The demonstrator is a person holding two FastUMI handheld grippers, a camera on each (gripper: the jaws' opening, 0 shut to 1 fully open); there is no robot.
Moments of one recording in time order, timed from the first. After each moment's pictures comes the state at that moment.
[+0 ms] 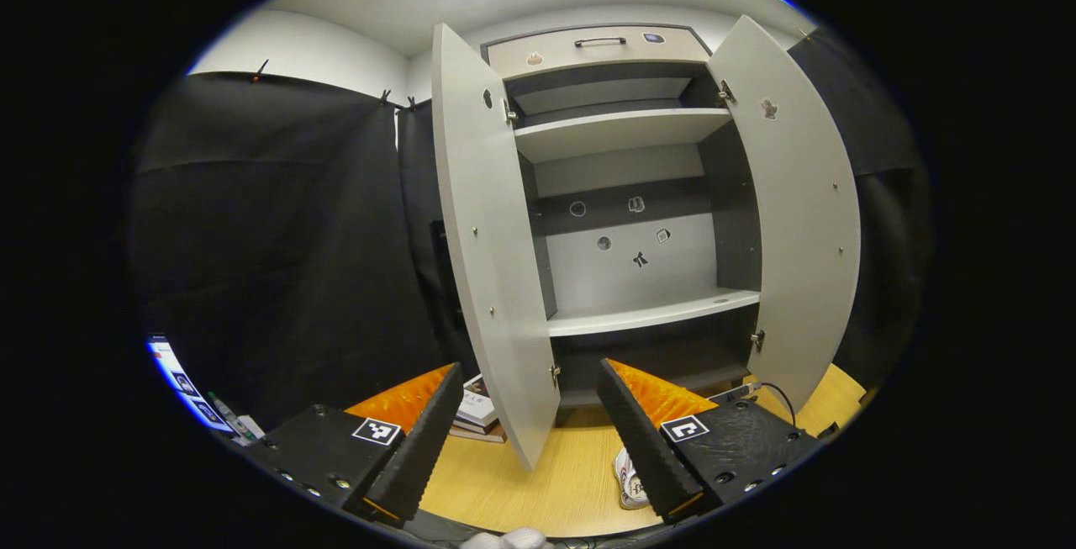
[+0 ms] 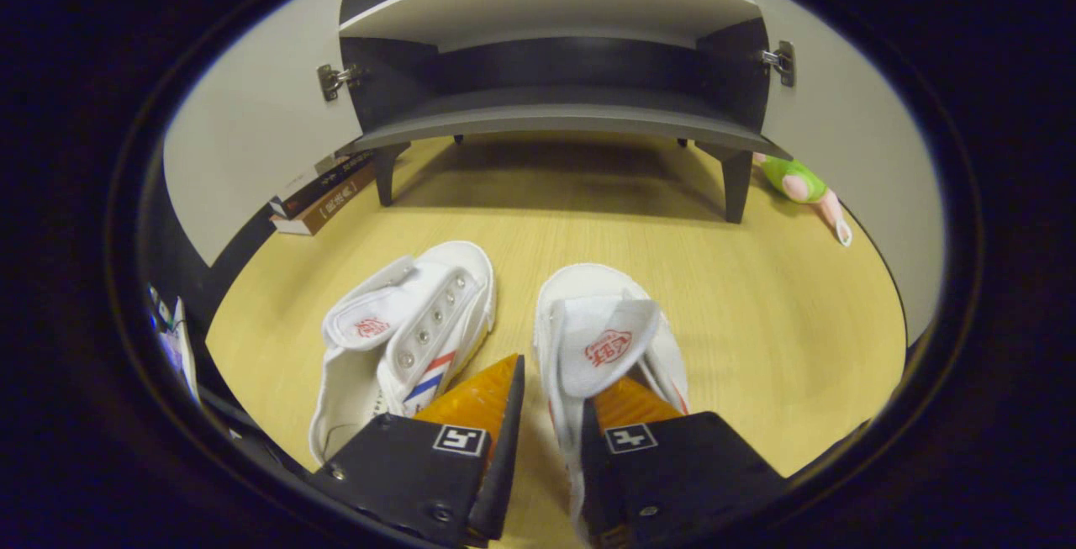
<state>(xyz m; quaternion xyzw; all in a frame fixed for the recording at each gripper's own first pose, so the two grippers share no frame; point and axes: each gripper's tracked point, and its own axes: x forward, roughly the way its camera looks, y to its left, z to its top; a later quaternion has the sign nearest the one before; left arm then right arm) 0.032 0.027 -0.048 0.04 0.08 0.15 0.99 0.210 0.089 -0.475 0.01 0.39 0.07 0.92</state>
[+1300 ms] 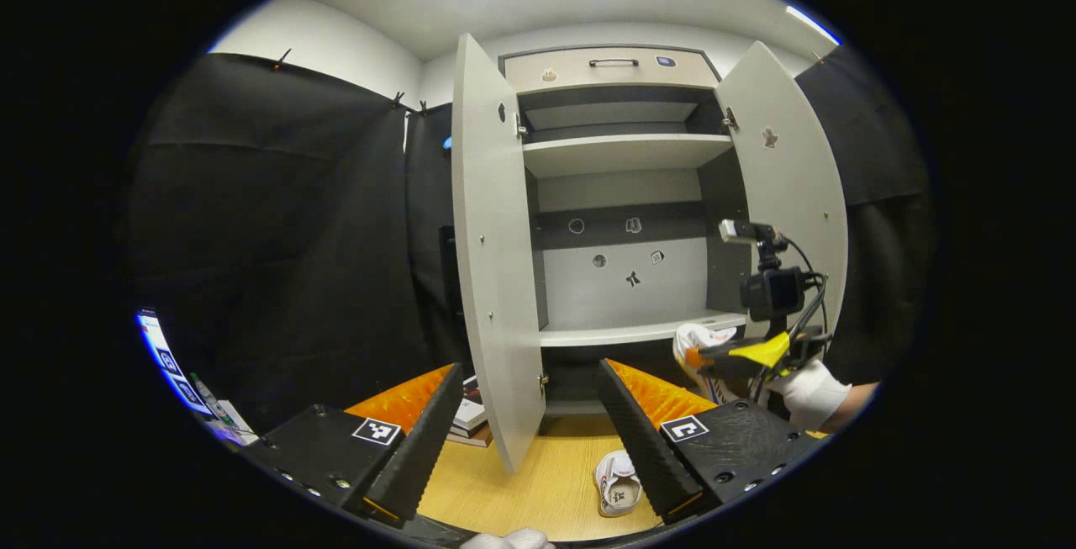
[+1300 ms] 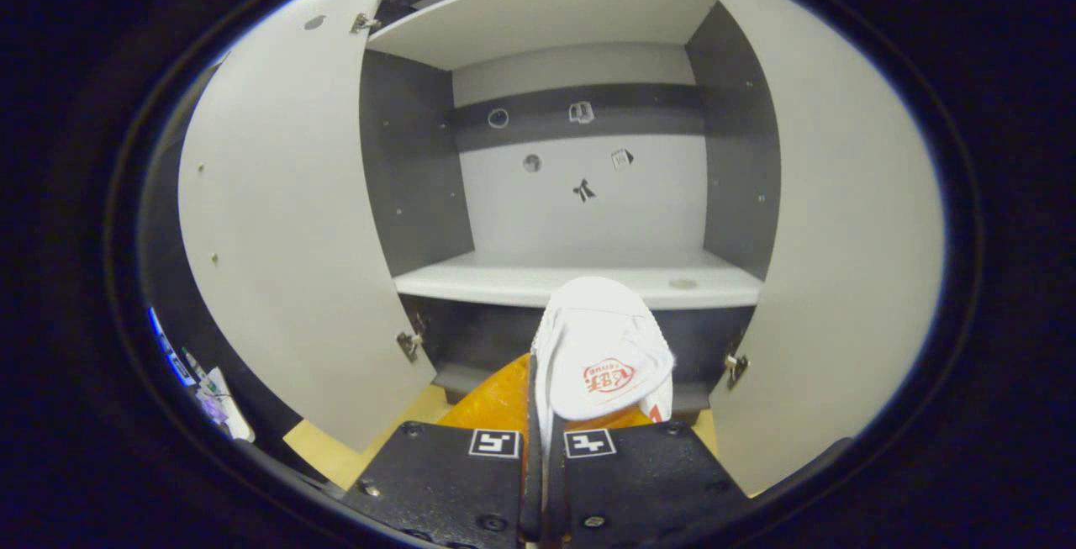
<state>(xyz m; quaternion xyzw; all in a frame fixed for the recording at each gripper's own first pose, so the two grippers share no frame) 0.016 0.028 -0.035 0.00 0.03 0.15 0.99 0.294 0.112 -0.114 0.02 0.17 0.11 0.98</state>
